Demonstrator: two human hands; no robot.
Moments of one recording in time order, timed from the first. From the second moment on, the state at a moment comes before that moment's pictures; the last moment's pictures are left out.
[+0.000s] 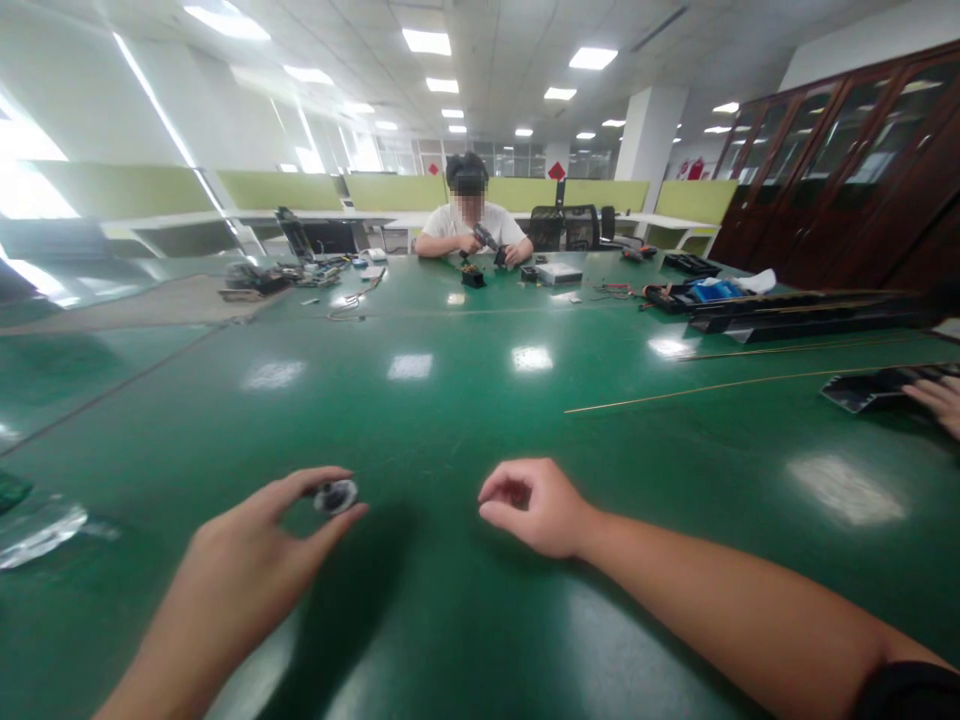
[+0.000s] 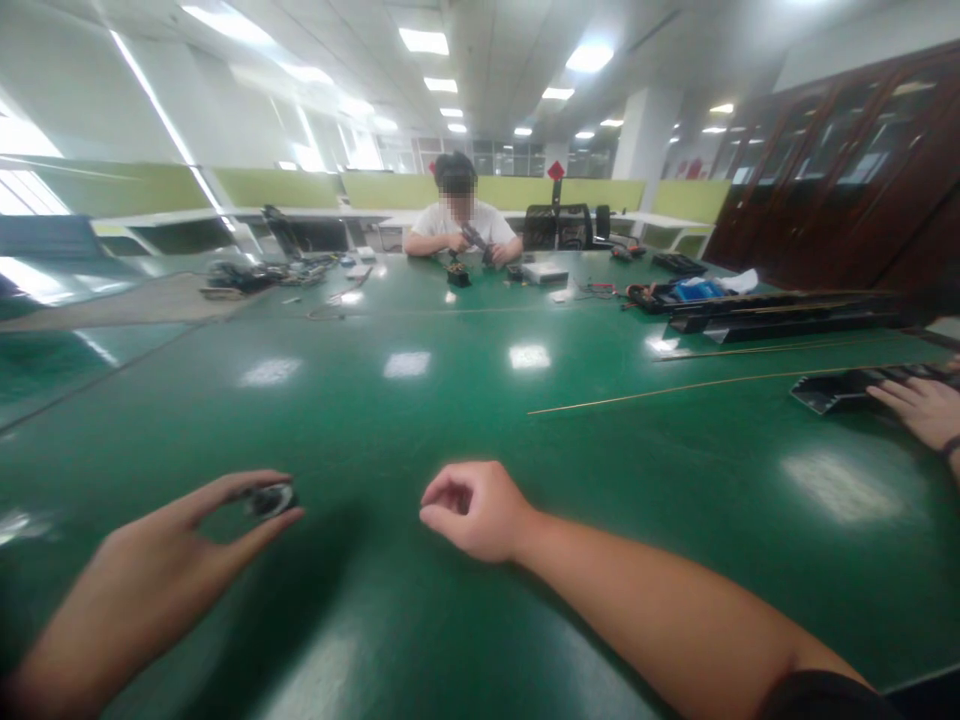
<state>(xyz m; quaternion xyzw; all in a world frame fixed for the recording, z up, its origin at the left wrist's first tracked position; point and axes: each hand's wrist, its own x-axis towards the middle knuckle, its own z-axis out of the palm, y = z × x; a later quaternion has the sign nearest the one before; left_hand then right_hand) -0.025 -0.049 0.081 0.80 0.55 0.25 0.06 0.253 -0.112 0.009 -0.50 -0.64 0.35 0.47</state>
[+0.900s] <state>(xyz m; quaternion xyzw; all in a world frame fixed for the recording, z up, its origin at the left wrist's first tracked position) 0.064 -0.037 0.020 0.90 0.25 0.27 0.25 0.257 -0.105 -0.003 -0.56 -0.60 0.36 0.44</state>
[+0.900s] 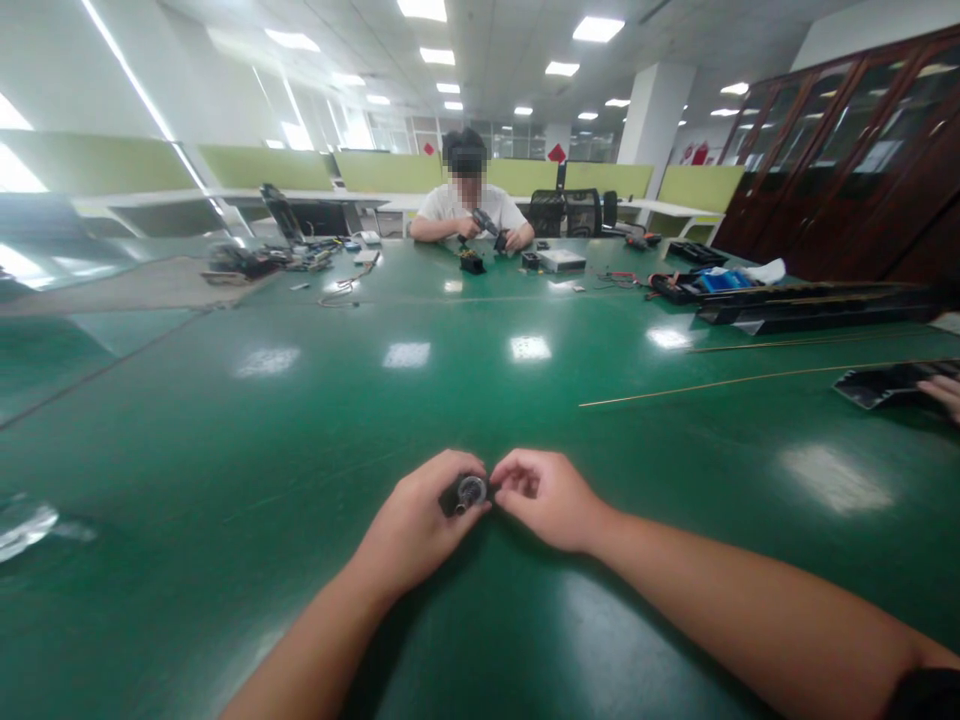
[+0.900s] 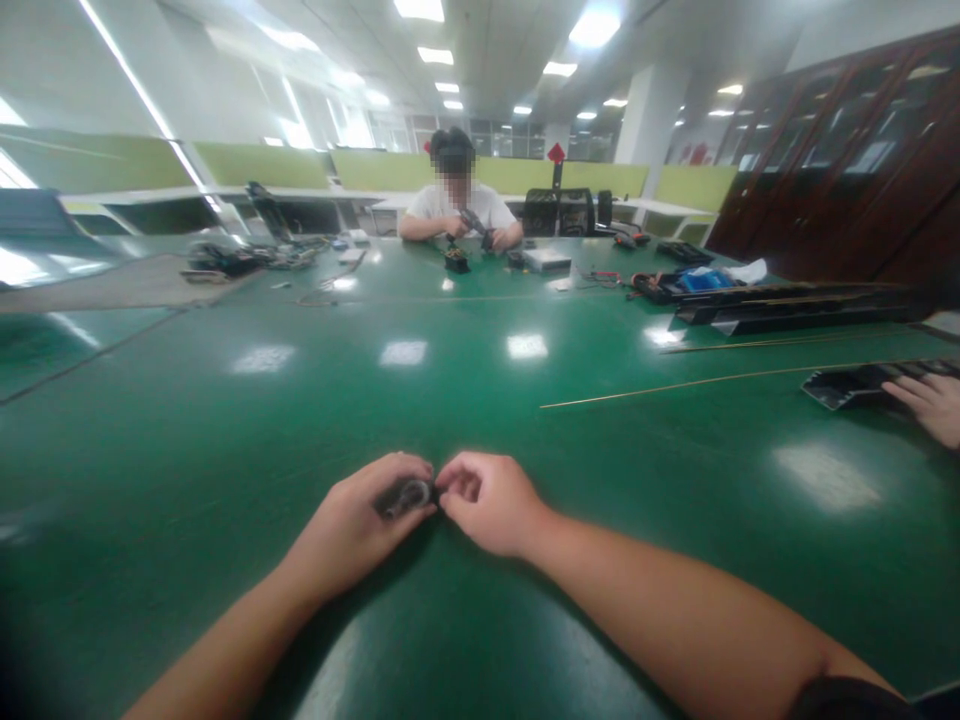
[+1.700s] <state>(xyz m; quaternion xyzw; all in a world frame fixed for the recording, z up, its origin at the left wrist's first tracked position) 0.065 -0.040 0.025 0.90 0.24 0.25 0.25 0.256 -0.105 -0.002 -0.56 -0.61 0.35 0.43</state>
